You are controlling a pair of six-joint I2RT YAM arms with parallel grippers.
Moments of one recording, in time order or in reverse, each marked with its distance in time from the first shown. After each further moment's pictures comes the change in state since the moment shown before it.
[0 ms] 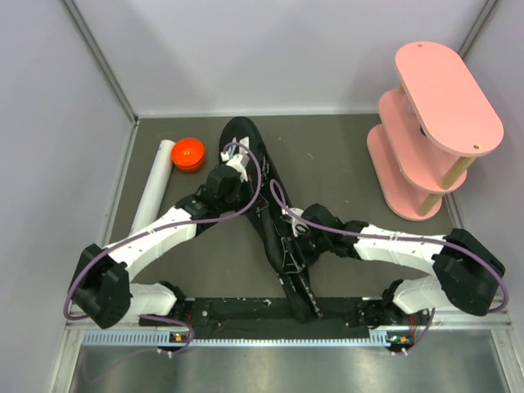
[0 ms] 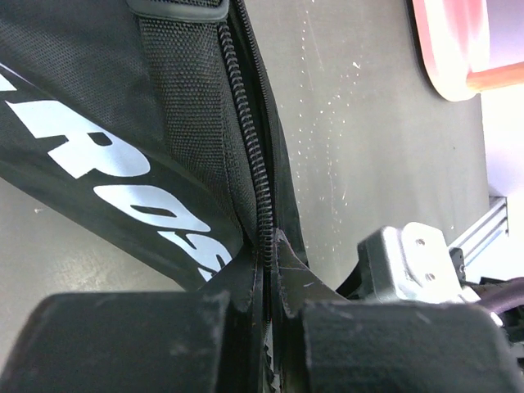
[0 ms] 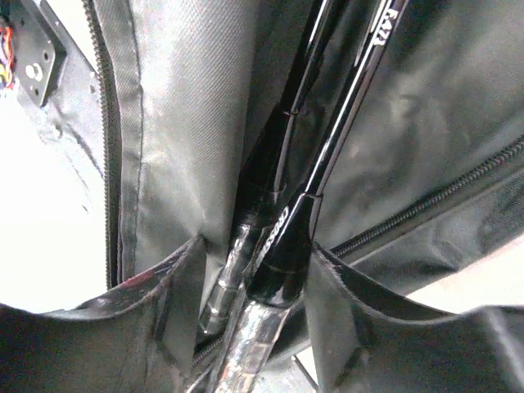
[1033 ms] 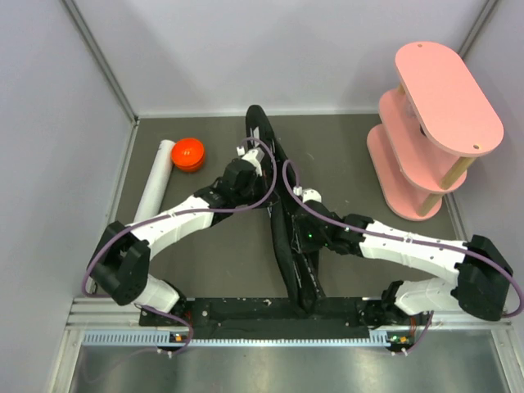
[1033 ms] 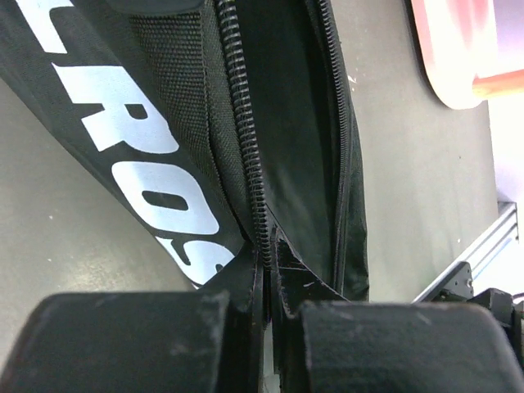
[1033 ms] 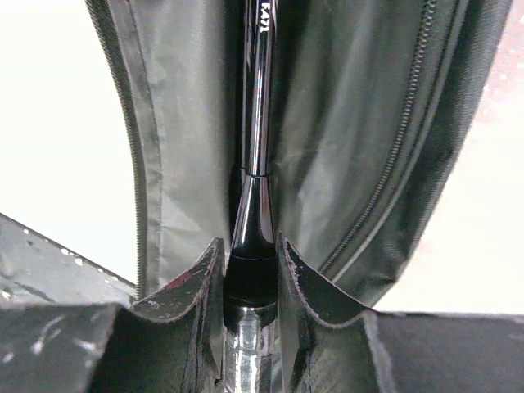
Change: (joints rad) left arm -0.043 0.188 0.109 0.057 0.006 0.010; right arm 0.083 -0.081 0.148 -0.236 0.560 0.242
